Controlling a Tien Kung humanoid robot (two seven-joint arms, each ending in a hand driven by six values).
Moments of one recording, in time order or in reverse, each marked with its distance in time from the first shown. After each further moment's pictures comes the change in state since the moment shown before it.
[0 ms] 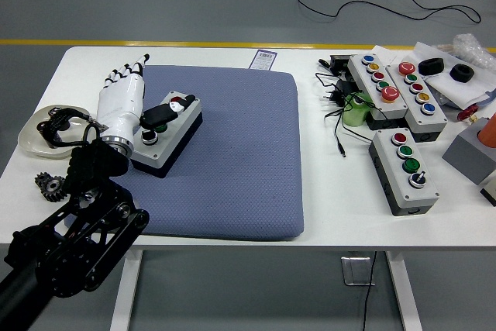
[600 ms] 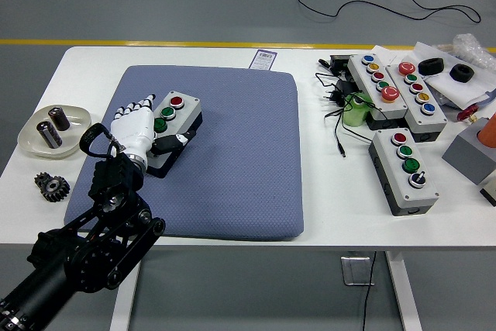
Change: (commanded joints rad) left arm -0.042 -0.053 0.042 0.192 0.000 -0.039 0.056; right arm -0.006 -0.002 0.003 0.000 -0.006 -0.001 0.002
